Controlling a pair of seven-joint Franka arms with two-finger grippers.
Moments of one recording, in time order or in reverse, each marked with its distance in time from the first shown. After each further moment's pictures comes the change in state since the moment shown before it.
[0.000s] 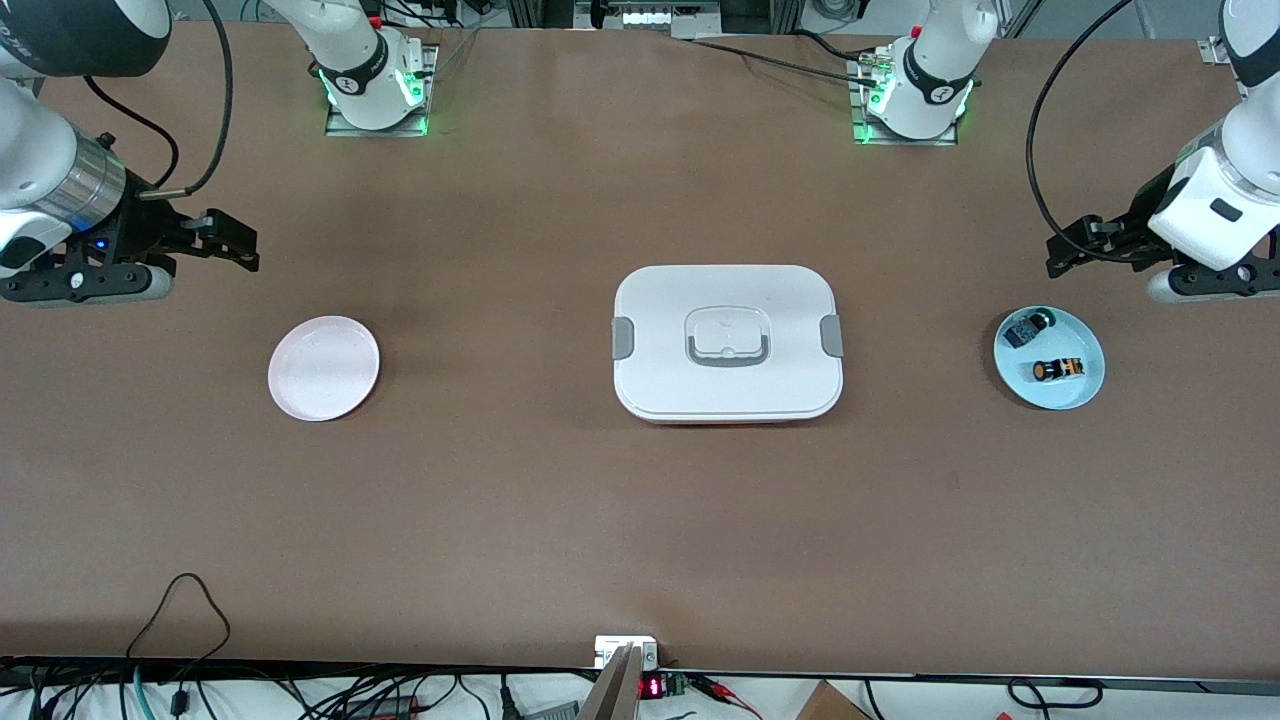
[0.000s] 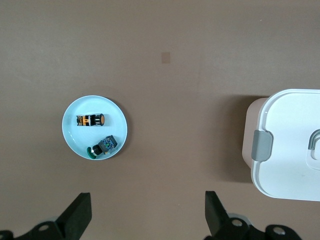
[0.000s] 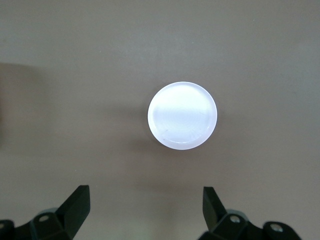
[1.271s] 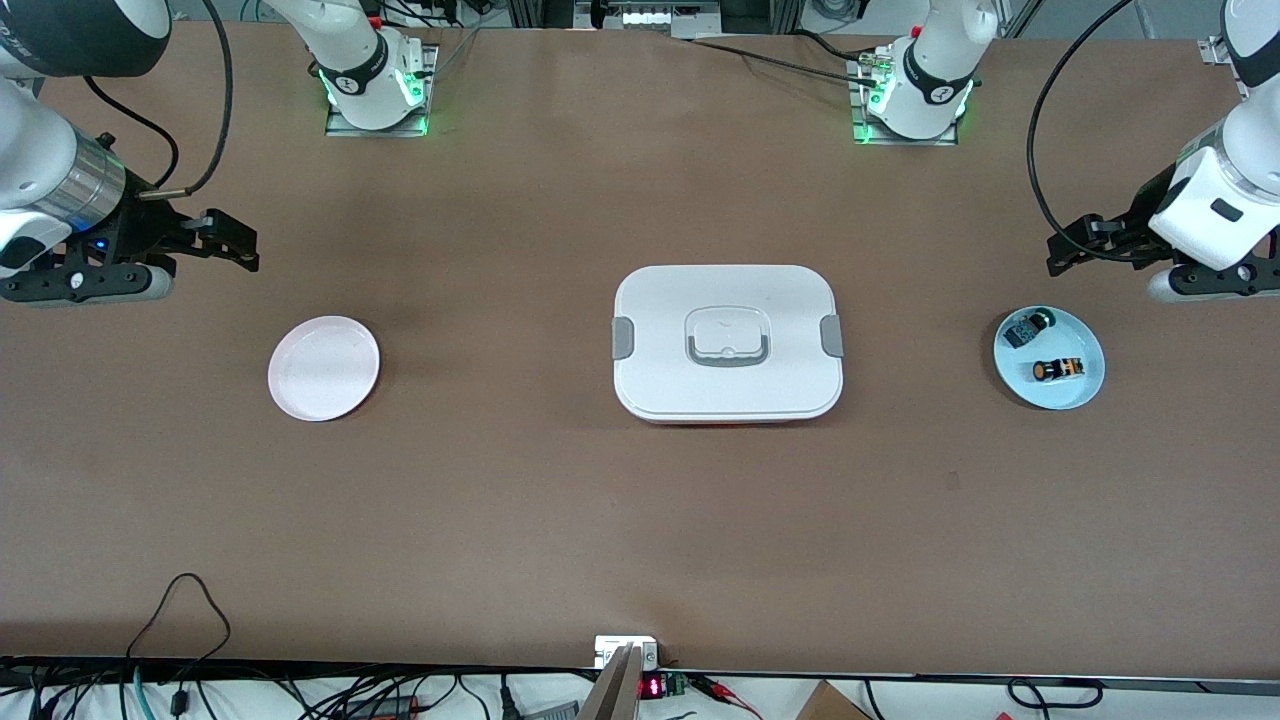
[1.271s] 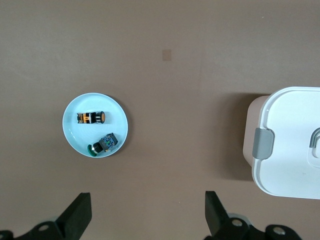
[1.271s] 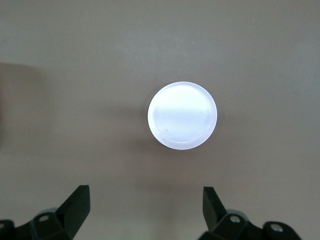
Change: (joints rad) left arm 0.001 0.000 0.002 0.001 0.000 -0.012 0.000; right arm 0.000 0.000 0.000 0.000 0.000 0.000 0.000
